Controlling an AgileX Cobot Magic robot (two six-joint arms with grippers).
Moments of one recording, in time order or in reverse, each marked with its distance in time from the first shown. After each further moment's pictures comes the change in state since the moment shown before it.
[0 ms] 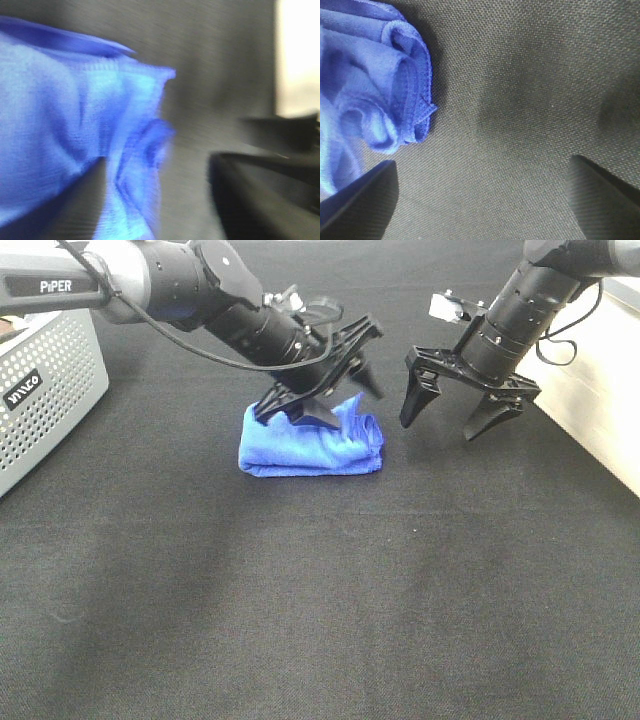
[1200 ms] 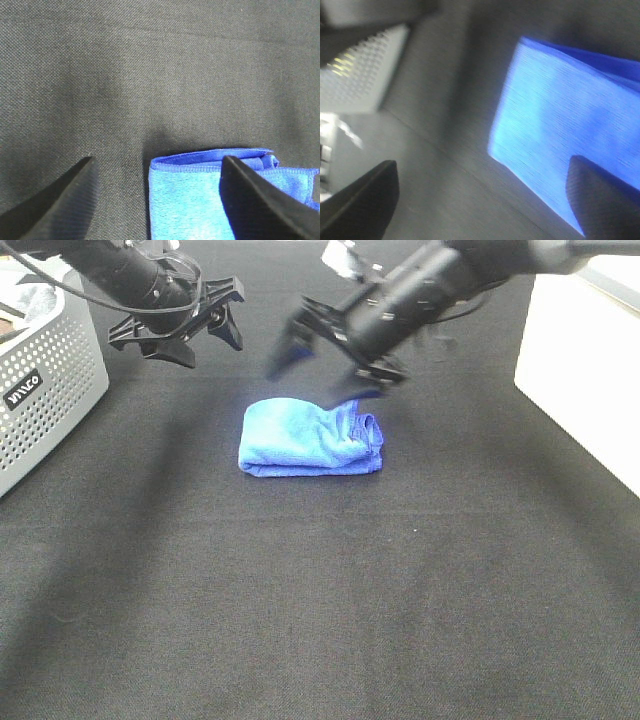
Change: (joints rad) left arm 0.256 -0.096 -0.005 0.333 0.050 0.145; right arm 0.200 -0.003 0.000 0.536 -0.186 -0.205
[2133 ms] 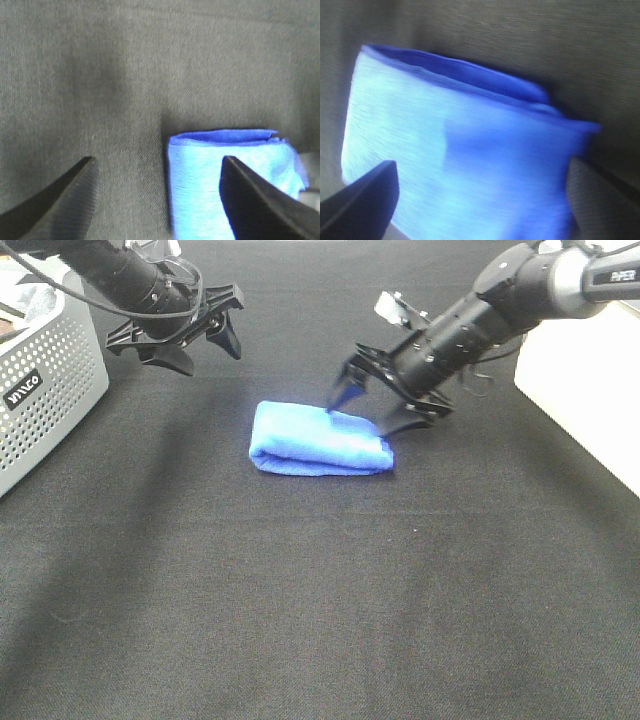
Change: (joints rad) left arm 0.000 0.000 0.000 0.009 0.061 -0.002; right arm -0.141 0.100 0.000 -0.172 0.014 0.005
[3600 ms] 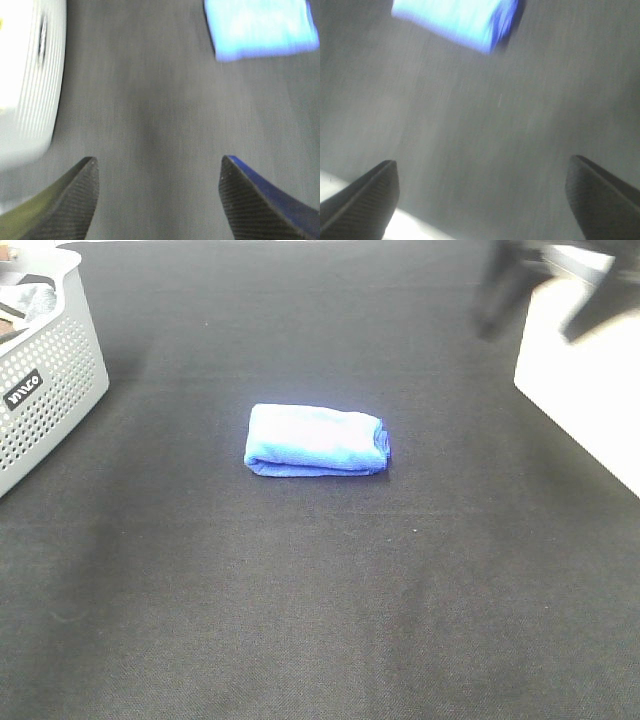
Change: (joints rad) left arm -0.015 -1.023 0.585 0.348 0.424 0.034; right arm -0.001 -0.907 0.437 -0.448 0.323 0.201
